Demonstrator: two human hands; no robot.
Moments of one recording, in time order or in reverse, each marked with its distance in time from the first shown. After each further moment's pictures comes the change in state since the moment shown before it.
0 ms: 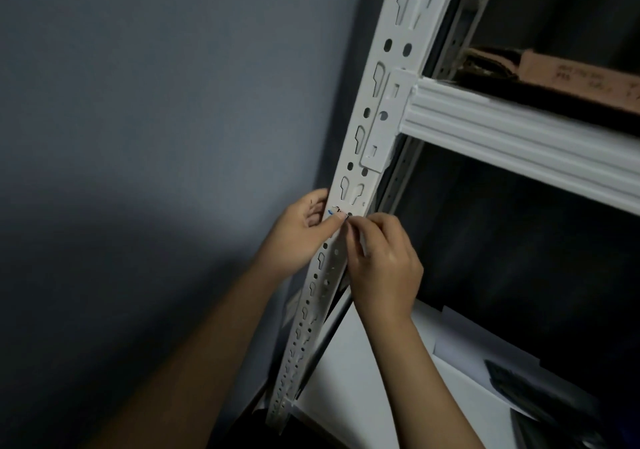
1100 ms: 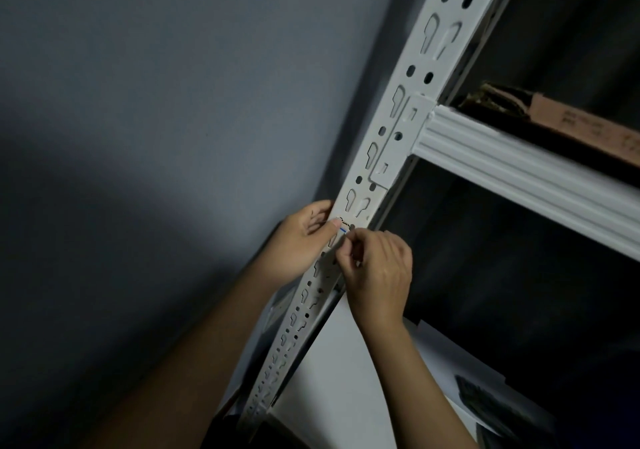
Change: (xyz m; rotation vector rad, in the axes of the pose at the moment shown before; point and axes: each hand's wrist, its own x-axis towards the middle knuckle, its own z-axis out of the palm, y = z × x) left_hand 0.002 -0.004 -0.003 -0.082 0.000 -0.027; right_hand 0.000 0.009 0.010 -0.029 -0.035 -0.096
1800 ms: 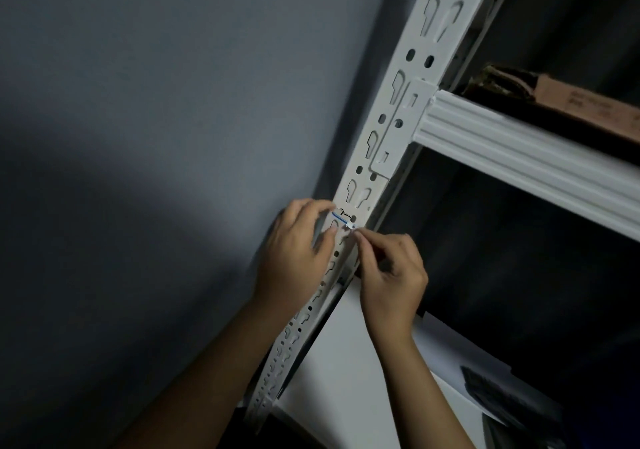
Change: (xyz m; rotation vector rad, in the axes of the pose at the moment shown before) left_hand -0.032 -0.012 0.007 0.667 0.339 0.337; right_hand -0.012 0.000 -0.016 0.405 0.024 0.295
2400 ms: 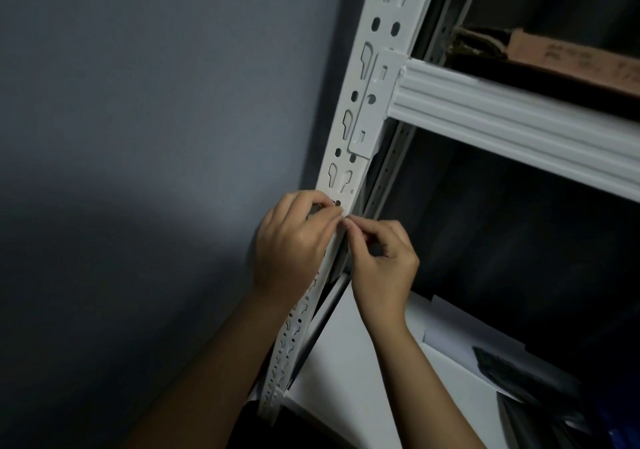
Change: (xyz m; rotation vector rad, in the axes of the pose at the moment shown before) left_hand 0.001 0.004 0.013 0.309 0.143 0.398; right_hand -0.001 -0.005 -0.002 0.193 0.002 0.244
